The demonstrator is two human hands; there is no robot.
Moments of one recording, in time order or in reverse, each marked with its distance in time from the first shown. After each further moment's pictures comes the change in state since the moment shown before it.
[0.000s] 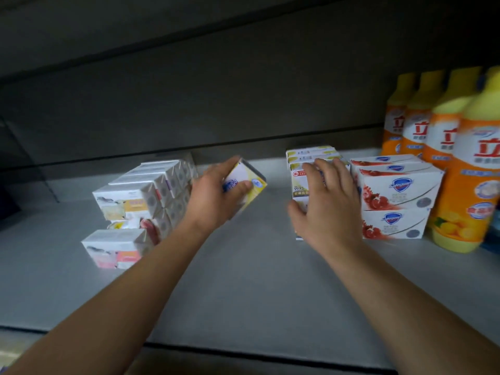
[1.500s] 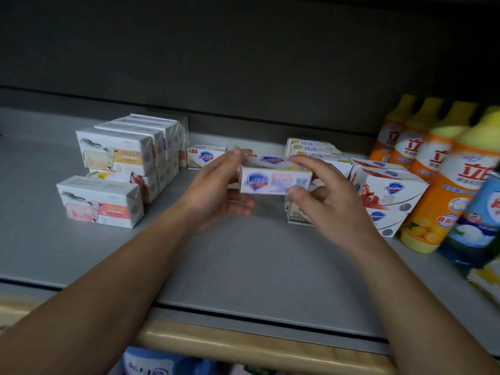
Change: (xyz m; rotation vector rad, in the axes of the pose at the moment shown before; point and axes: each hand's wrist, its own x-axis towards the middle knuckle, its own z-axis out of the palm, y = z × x) left_hand -0.046 0.006 -0.013 -1.110 -0.331 -0.322; right_hand -0.015 -0.017 -0.044 0.580 -0.269 -0.048
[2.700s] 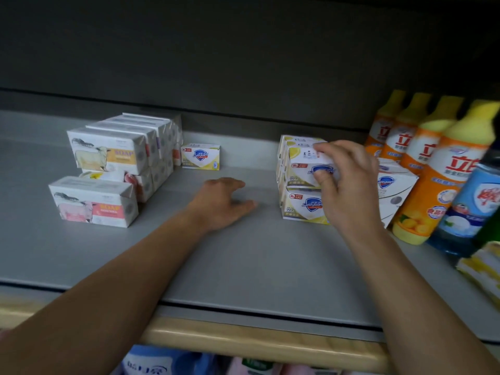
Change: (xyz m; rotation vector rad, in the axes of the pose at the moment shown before) left_hand 0.024 -0.038 -0.015 1.366 0.040 0.063; right_hand 0.006 0.014 -0.013 -0.446 0.338 -0.045
